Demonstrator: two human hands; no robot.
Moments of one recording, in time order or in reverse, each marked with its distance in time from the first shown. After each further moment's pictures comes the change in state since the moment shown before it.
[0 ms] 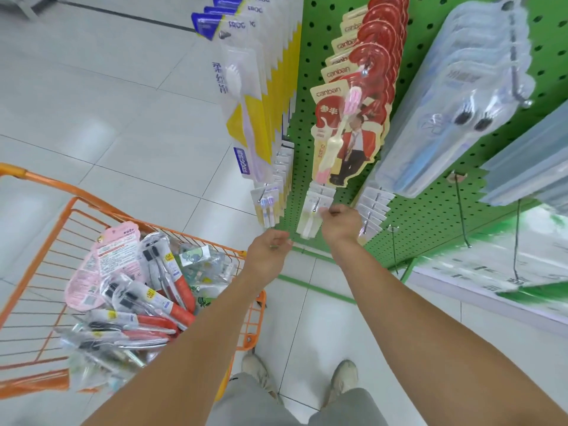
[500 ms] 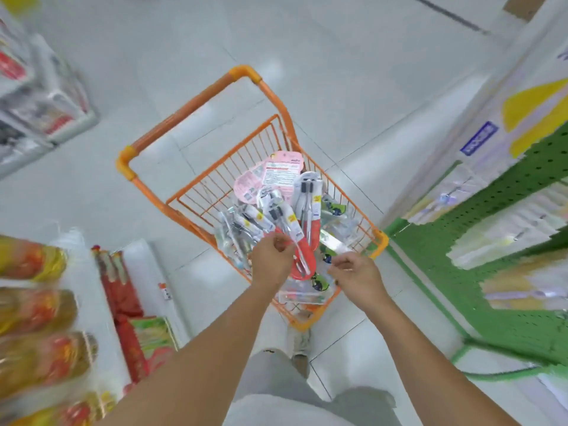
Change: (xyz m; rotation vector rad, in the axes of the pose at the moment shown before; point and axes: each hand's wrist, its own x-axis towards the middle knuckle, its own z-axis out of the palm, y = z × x) left_hand -0.131 -0.139 -0.149 -0.172 0.732 -0.314; right_hand -0.193 0.049 0.100 -0.412 -0.921 -0.235
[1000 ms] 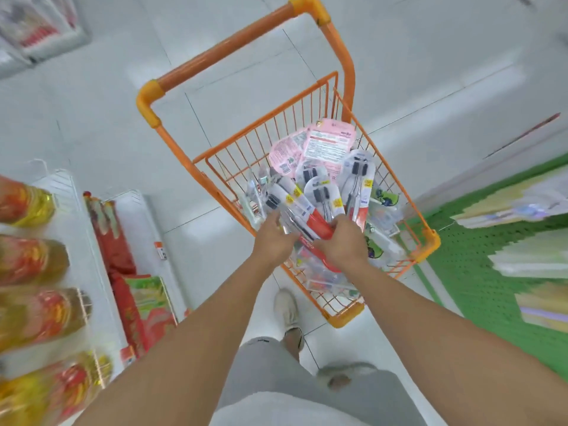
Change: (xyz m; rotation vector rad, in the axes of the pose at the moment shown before) left_hand 0.070 -0.064 -0.066 -0.067 -0.181 -0.211; right_hand 0.080 -0.040 0.132 -0.610 0.058 -0.089
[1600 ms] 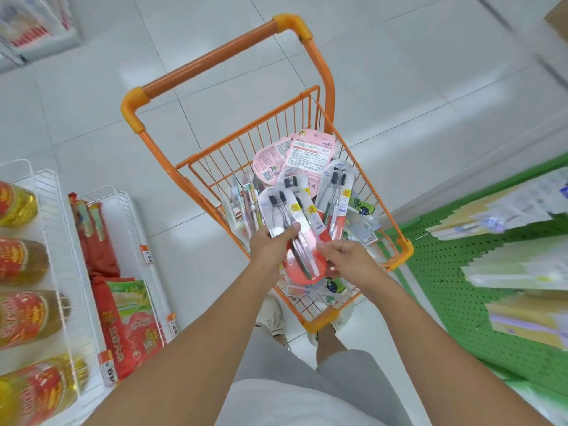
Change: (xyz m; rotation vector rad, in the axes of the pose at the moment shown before) left_hand -0.016 0.019 0.042 -0.590 0.099 -0.202; right_hand -0.019 0.055 -0.056 0.530 -0.351 -0.001
